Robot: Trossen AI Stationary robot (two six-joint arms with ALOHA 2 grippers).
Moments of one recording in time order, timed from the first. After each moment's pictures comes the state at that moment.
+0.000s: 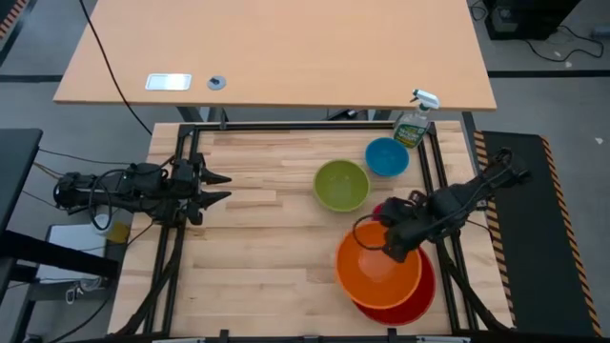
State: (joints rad) left arm -0.12 0.34 0.52 -0.25 -0.21 -0.15; right arm 0.53 1.41 1.48 -1.50 0.18 1.09
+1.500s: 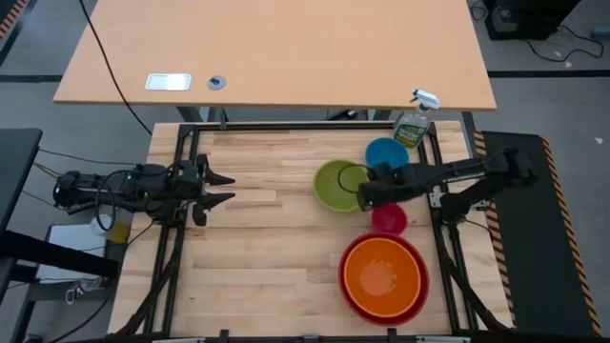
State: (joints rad) left arm -0.12 0.39 0.52 -0.24 -0.21 -0.14; right arm 0.05 1.37 1.06 -1.17 0.35 1.23
